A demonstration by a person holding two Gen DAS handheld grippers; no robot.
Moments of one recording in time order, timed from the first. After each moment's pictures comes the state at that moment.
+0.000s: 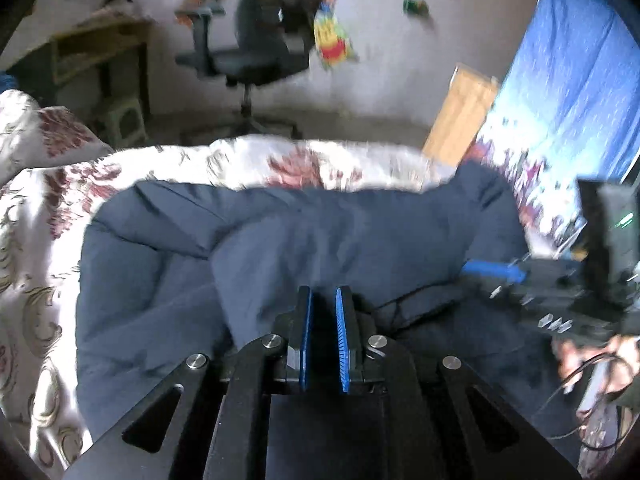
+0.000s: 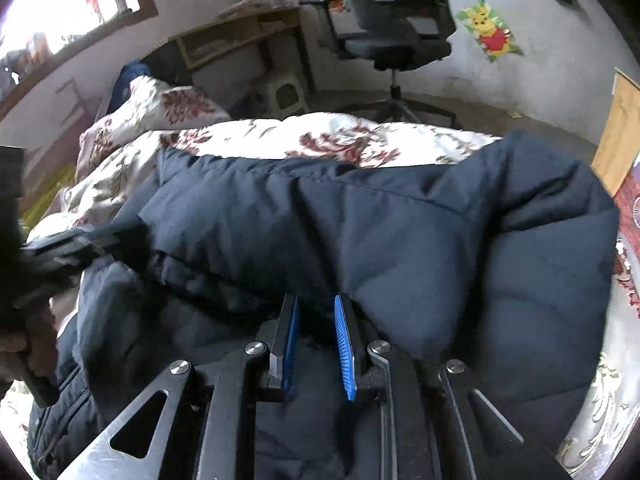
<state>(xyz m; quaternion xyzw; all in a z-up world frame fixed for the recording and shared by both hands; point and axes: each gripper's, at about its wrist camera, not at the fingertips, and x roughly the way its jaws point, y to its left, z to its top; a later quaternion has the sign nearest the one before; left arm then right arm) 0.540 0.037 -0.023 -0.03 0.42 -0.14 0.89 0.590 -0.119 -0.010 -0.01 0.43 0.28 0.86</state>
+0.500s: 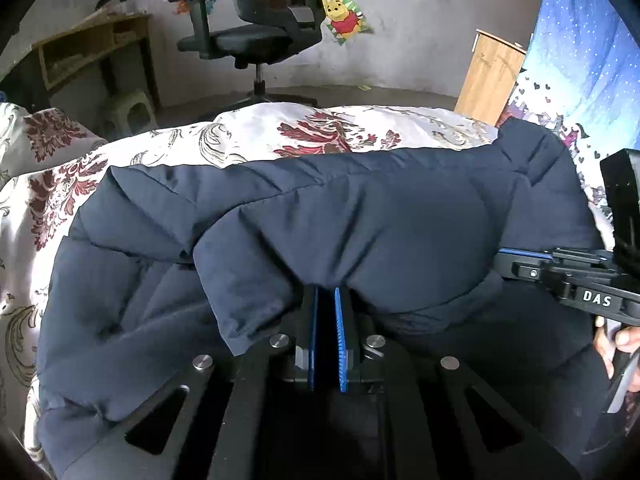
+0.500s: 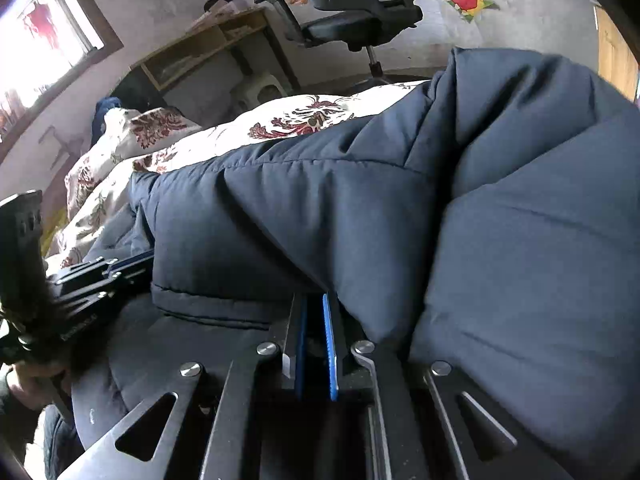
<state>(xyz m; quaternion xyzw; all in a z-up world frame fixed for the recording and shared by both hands) 0.577 0.025 -0.087 0.02 0.44 -0.10 0.89 0.639 -0.147 -0.066 0.08 0.45 0.28 0.84</state>
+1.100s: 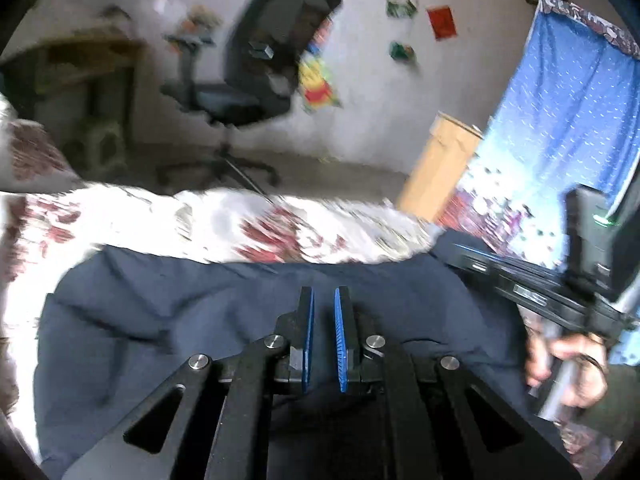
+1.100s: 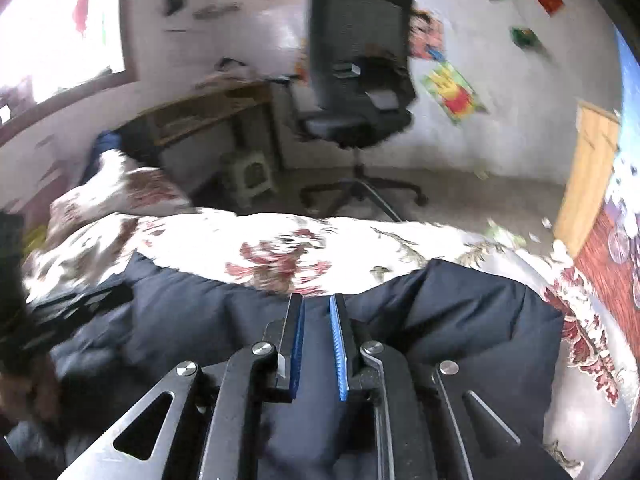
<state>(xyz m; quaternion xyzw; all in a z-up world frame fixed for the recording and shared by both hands) 0.580 0.040 -0.030 -0.08 0.35 -0.20 0.91 0.655 -0.155 0.005 0.03 0.32 0.22 0.92</state>
